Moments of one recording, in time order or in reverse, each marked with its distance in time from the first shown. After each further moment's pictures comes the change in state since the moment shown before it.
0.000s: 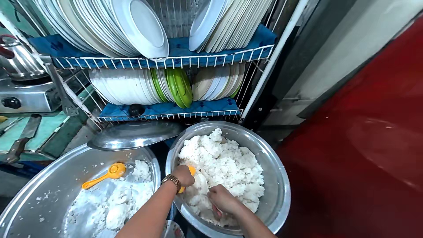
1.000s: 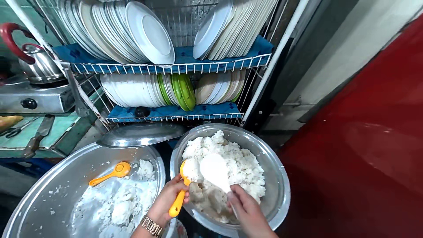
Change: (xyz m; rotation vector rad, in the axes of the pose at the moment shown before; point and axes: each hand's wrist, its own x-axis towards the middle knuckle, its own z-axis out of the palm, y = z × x) left_hand -0.089 -0.056 0.050 -1.568 -0.007 0.333; right_hand -0.097 0.025 0.008 0.166 0.511 -0.517
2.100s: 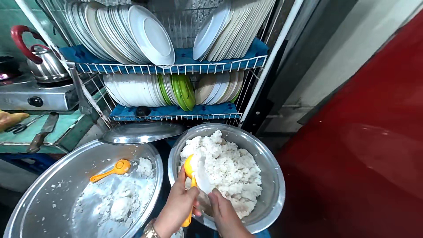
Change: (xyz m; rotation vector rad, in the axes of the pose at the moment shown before) left_hand -0.046 -0.001 0.059 0.445 0.061 0.198; right_hand -0.001 -0.004 0.037 -0.042 -0.172 -0.009
